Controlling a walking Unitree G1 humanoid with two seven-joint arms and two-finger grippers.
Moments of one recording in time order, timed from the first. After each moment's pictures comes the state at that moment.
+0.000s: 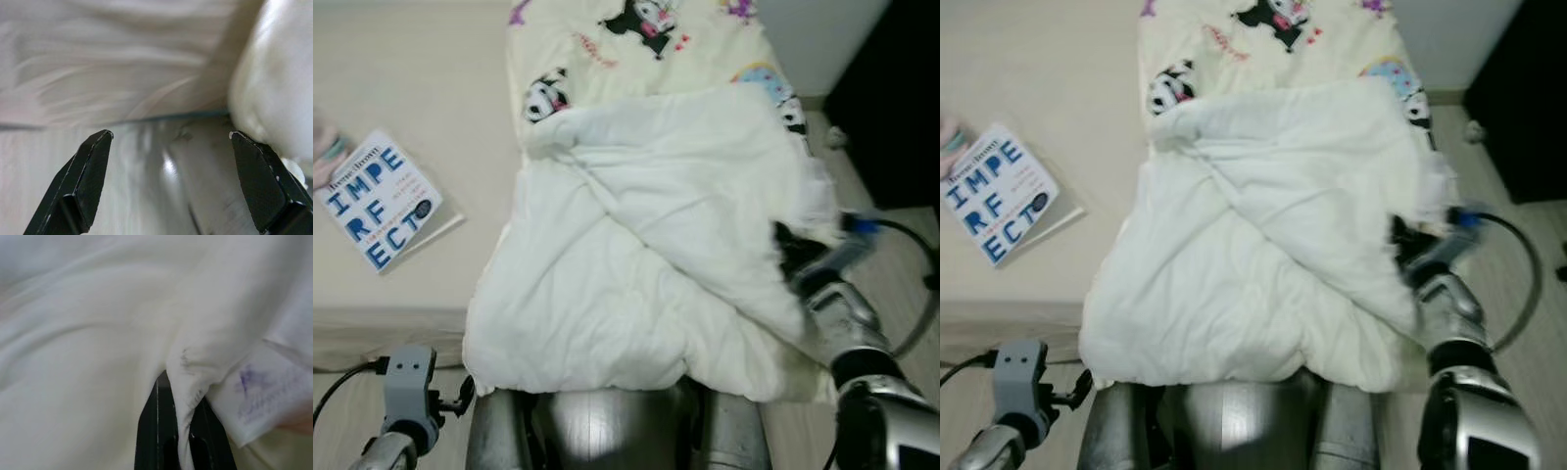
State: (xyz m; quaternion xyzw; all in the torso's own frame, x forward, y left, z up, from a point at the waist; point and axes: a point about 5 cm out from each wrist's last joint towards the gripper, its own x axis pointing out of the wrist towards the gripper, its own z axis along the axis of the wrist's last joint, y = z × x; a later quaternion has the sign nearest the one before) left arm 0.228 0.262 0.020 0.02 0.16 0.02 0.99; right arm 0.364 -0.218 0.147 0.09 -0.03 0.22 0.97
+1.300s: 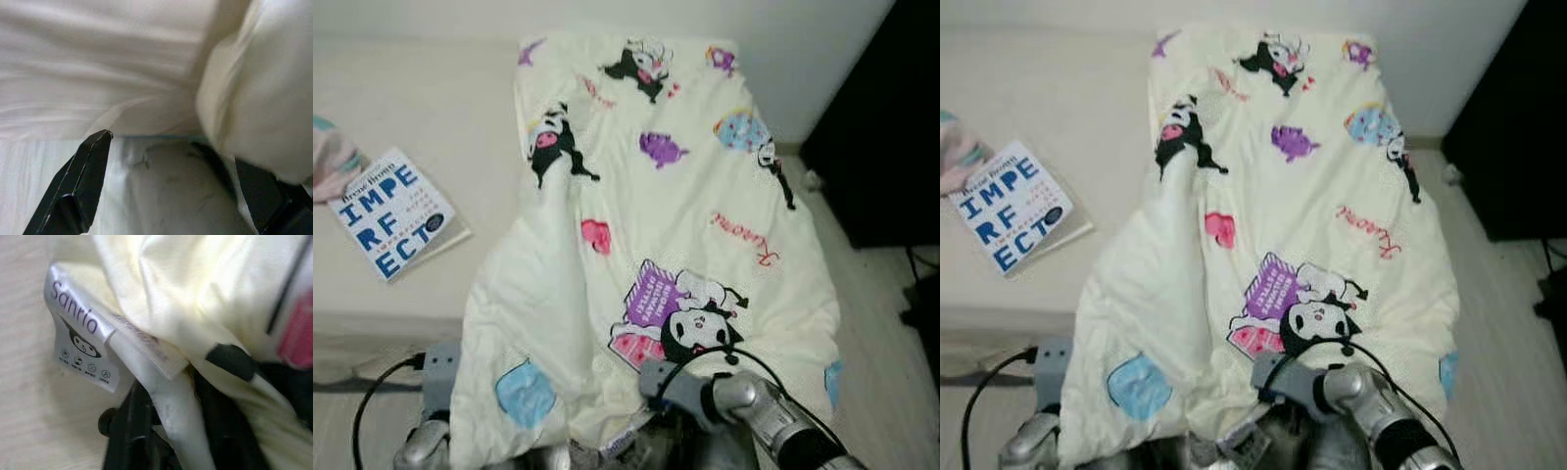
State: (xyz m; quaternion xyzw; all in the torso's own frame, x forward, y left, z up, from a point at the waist) left arm 0.247 0.237 -0.003 -0.02 0.18 0.03 0.98; right arm 0.273 -0.138 0.016 -0.30 0.28 0.54 0.74
